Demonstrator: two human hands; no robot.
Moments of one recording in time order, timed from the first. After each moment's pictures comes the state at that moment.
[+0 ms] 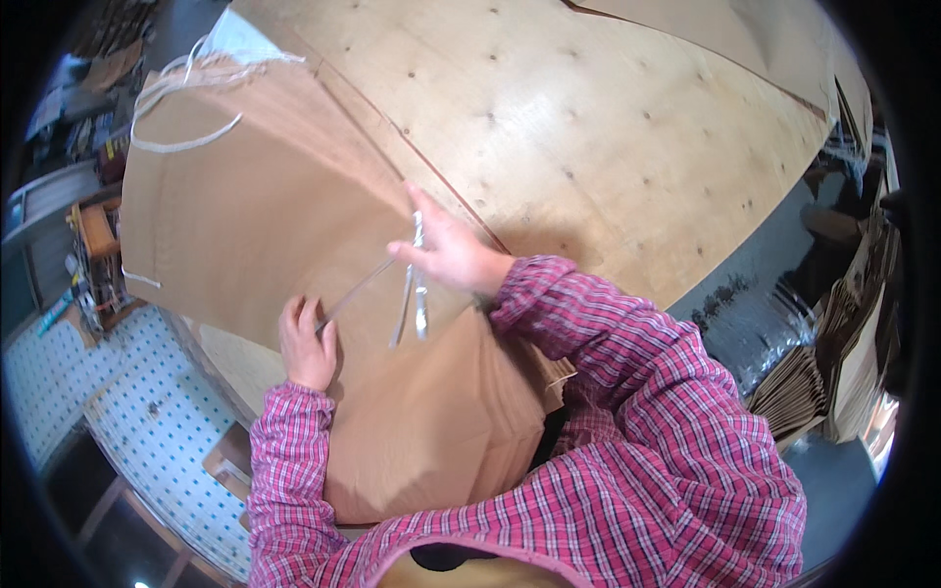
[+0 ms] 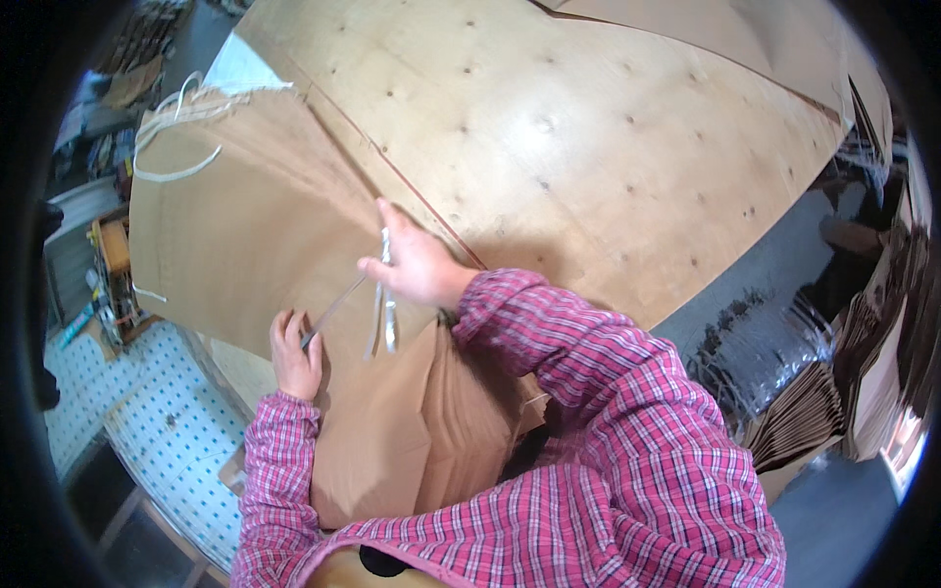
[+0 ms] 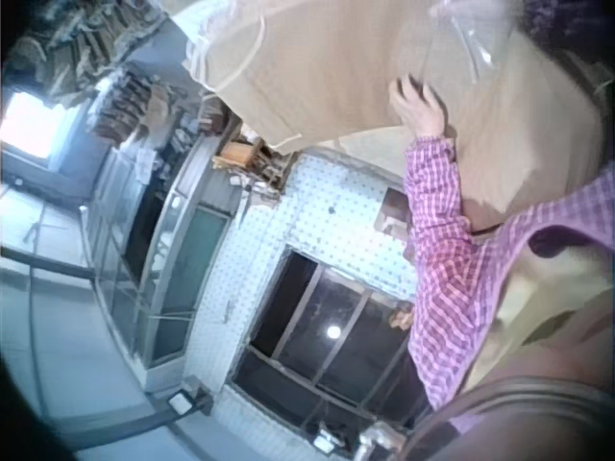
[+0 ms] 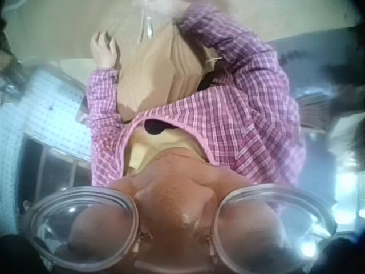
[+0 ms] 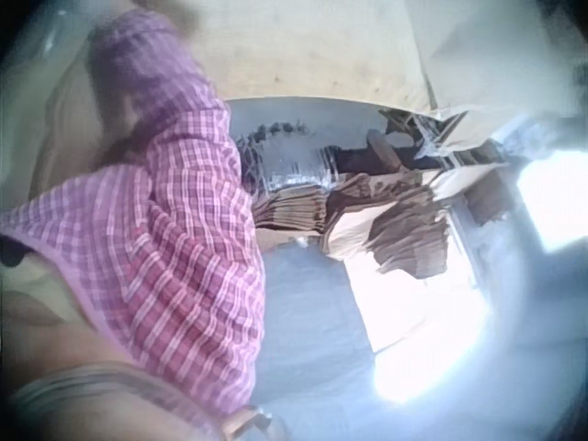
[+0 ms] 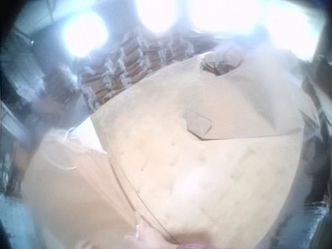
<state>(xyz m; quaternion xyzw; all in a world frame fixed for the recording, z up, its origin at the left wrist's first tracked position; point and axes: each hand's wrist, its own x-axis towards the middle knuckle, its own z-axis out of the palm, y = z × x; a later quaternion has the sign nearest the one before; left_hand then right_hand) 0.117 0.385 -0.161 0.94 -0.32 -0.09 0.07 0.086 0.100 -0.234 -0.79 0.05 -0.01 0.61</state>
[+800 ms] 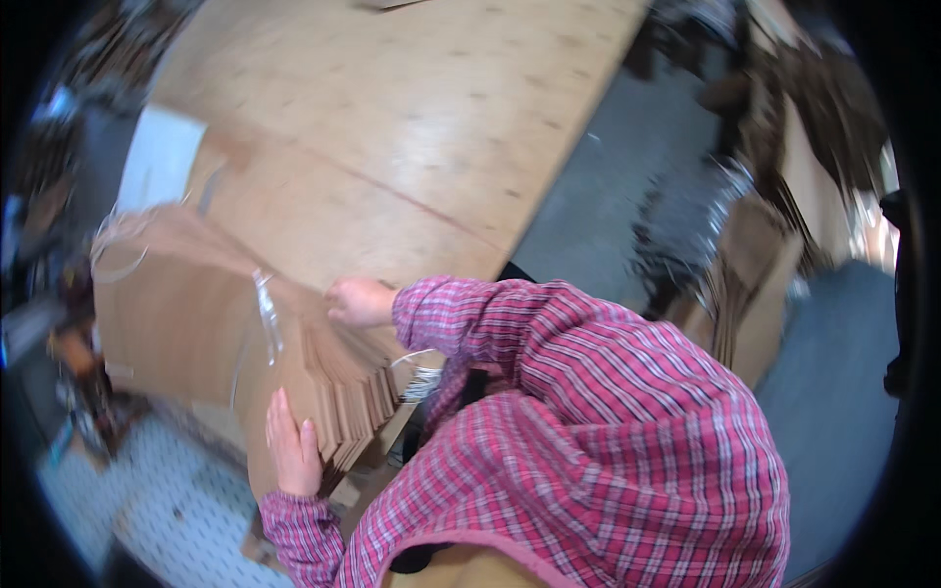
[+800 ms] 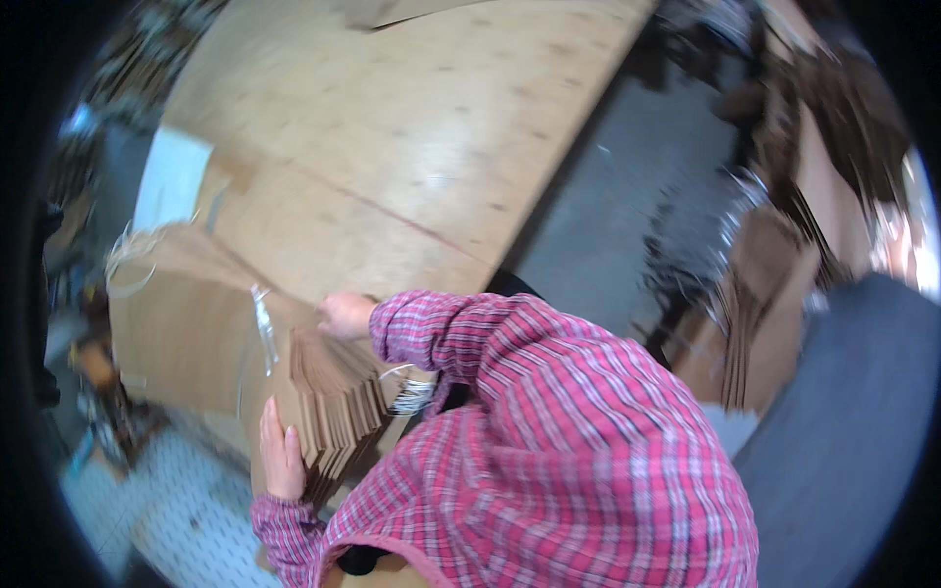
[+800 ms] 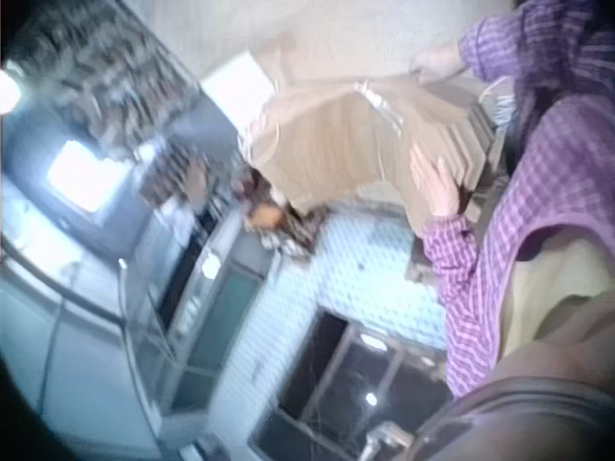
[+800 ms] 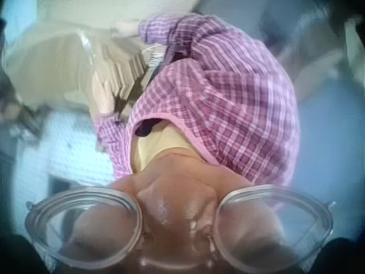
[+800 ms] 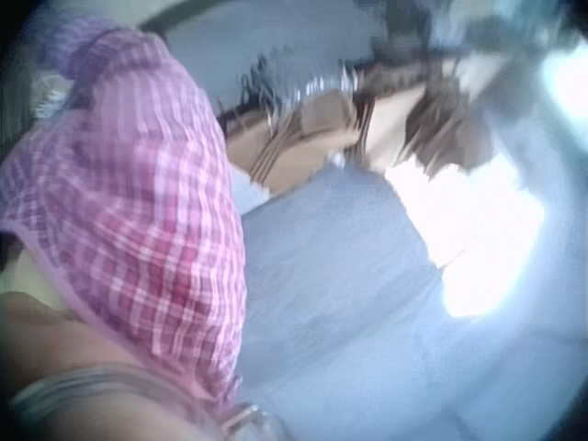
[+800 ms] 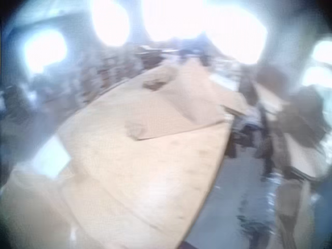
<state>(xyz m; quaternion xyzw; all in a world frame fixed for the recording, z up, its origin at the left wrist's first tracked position) 0.004 0.438 -0.016 0.90 -0.28 -0.33 0.09 -0.010 0.216 -0.236 -0.81 0.08 0.11 0.57</state>
